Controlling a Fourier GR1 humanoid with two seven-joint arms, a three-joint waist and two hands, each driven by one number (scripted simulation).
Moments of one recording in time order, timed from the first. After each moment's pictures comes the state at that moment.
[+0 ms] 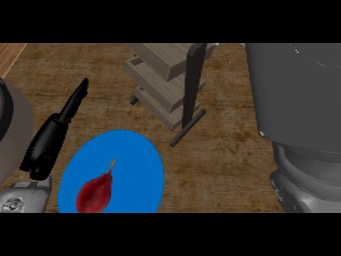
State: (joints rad) left arm -0.15 0.21 -0.05 -1.65 -0.28 -0.08 -0.05; right arm -1.66 -0.01 -0.32 -1.13 1.06 0.44 1.10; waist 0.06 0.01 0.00
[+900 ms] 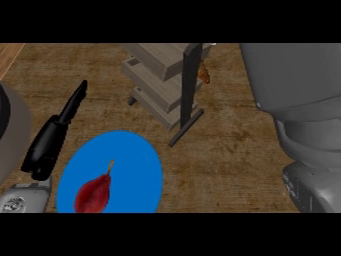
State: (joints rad) left arm -0.14 0.20 -0.04 -1.62 -0.29 -0.08 -0.07; right arm -1.69 -0.05 -0.37 -0.82 1.07 -0.38 0.95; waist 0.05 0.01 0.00
